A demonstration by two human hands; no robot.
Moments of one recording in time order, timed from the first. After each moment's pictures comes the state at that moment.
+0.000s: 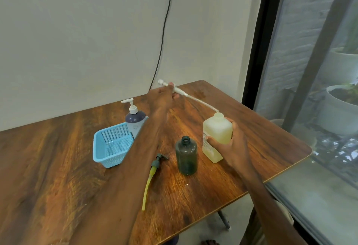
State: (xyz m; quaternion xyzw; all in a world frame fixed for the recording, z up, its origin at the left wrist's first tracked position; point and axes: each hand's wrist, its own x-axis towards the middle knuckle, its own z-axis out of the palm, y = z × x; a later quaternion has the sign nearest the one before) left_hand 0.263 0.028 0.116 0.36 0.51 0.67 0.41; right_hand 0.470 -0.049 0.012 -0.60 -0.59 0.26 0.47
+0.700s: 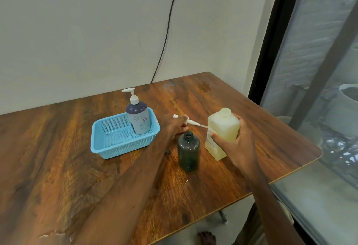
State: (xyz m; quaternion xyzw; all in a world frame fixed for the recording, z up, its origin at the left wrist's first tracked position) left_hand 0.265 0.044 0.010 0.33 0.68 0.44 0.49; right_hand 0.474 -0.048 0.009 -0.61 -0.58 0.28 0.46
